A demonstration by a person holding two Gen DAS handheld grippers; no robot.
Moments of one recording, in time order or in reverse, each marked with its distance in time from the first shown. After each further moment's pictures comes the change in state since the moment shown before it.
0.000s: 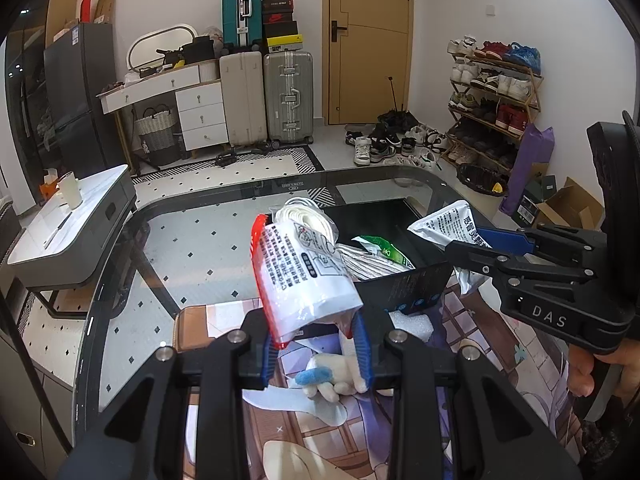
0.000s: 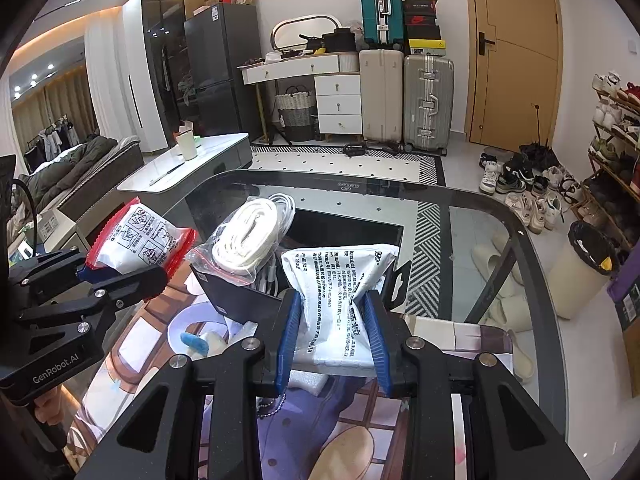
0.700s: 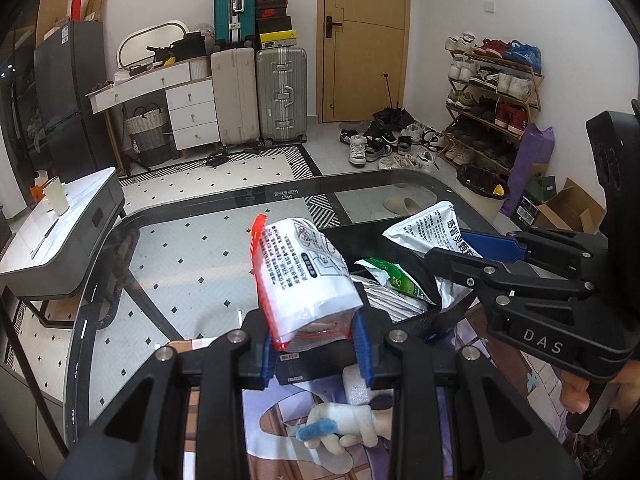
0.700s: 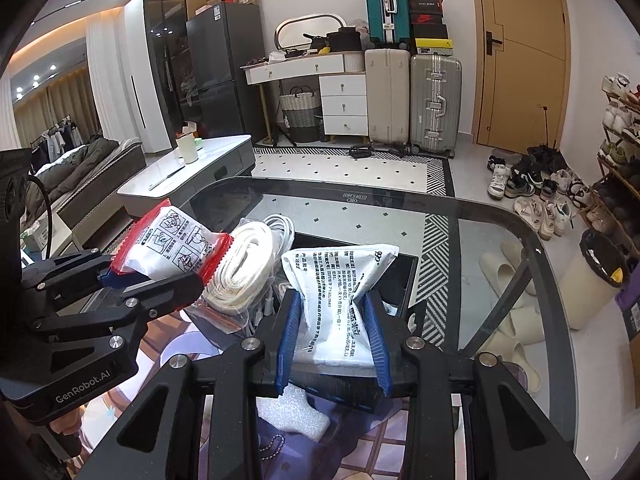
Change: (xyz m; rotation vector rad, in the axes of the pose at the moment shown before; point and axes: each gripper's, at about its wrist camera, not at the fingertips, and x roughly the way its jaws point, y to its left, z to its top) left arm 0.043 0.004 0.028 0.005 0.012 -0.025; right arm 0.036 -0.004 0.030 -0.003 0.004 0.023
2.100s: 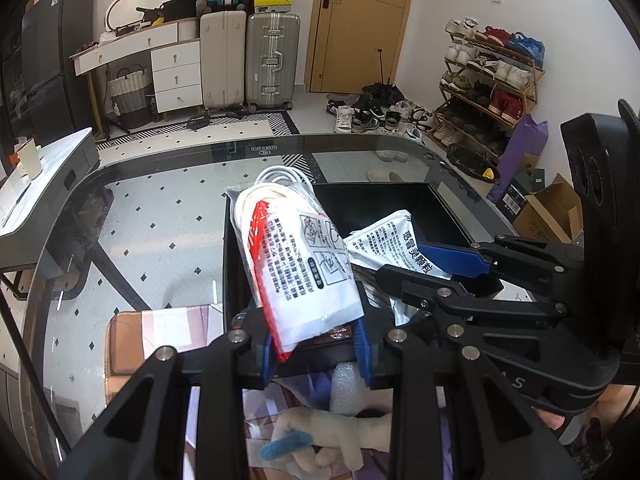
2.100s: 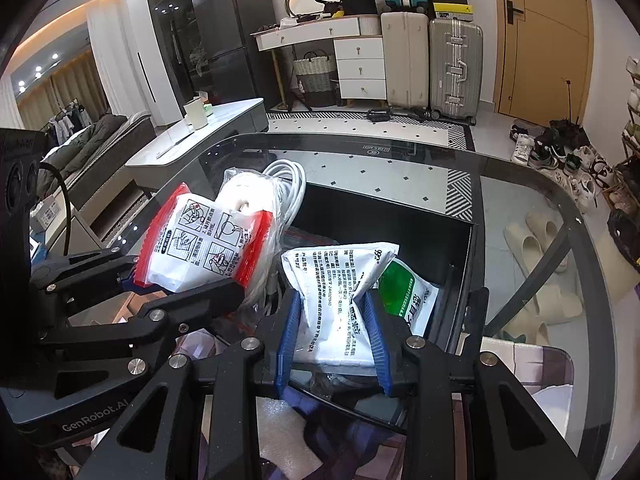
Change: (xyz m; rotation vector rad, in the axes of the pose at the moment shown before) left arm 0.036 -0.002 -0.019 -0.061 0.111 -0.088; right arm 0.061 -0.010 -0.011 -0.005 0.132 0.074
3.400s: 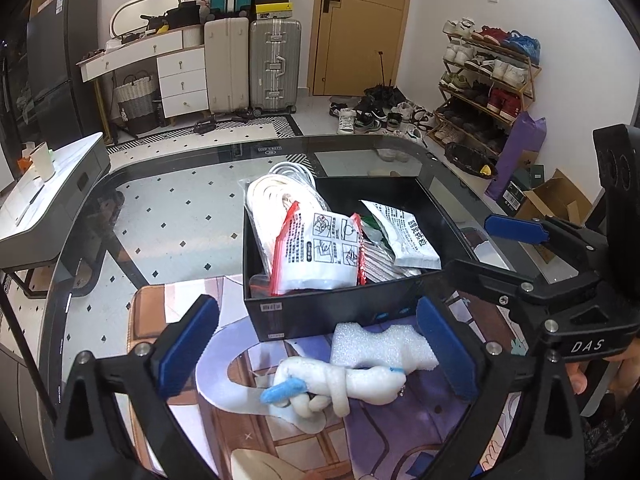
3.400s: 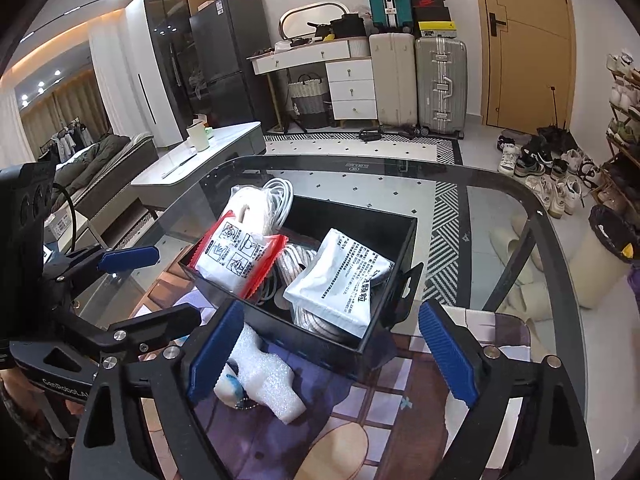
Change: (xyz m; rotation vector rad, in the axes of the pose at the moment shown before) left arm -0.036 -0.008 -0.017 0.018 -0.008 0.028; right arm -0.074 -0.015 -0.033 0.026 -0.083 -0.008
